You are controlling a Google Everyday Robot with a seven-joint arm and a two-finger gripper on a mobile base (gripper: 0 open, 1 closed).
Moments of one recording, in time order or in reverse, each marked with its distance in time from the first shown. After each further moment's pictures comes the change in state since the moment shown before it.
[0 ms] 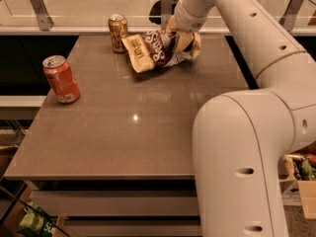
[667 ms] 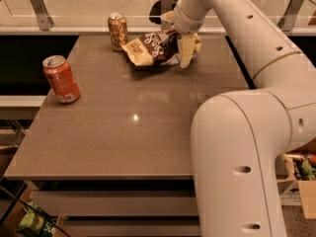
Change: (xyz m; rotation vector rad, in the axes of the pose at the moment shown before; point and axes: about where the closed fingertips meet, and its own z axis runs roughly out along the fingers) arm -0.001 0.001 0.008 -0.008 -0.004 -0.001
